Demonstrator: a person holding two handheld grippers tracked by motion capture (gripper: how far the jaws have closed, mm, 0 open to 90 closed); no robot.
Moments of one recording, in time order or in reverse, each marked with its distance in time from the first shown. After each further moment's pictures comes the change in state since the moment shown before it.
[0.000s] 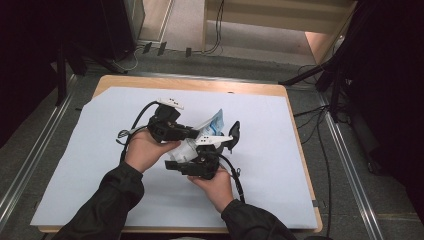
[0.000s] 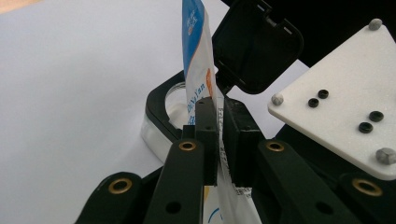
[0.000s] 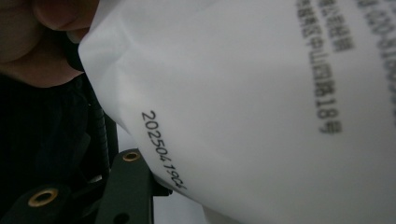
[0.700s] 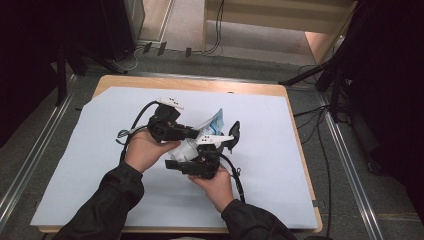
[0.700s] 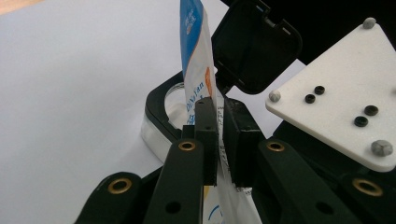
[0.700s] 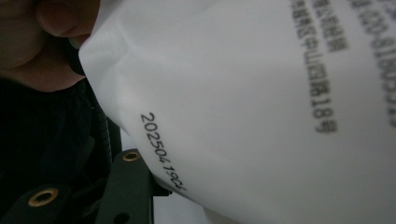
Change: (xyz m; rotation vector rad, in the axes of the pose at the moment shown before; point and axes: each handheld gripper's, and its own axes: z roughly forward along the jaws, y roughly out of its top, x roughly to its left) left arm 0.000 0.001 -0.001 0.004 0.004 0.005; right arm -0.001 0.001 -0.001 -0.009 0.012 0.013
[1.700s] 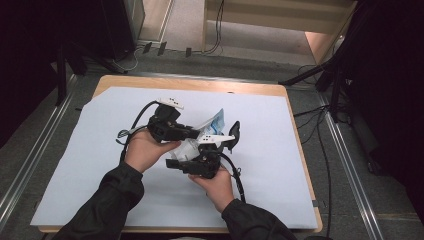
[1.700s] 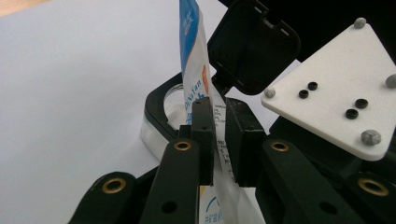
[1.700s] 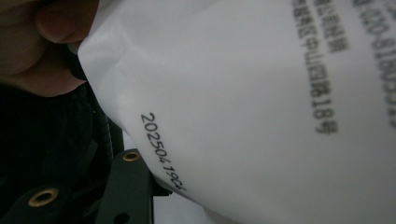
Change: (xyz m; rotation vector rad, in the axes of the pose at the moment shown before) left arm -0.001 0.000 0.000 -0.005 -0.002 0.003; right arm -0.003 0.000 -0.001 -0.012 0.009 0.018
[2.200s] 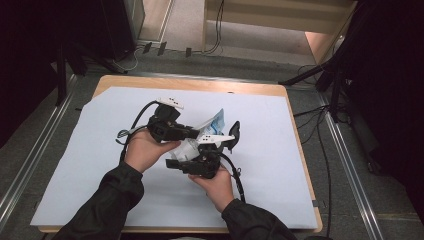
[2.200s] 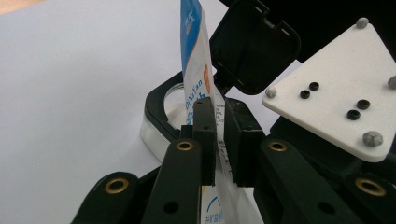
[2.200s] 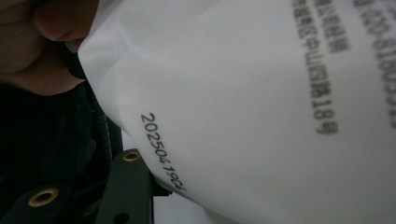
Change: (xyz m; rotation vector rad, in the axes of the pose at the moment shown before) left arm 0.001 0.000 0.000 0.003 -0.002 -0.004; right arm 0.001 0.000 0.000 0.003 -0.004 -0.003
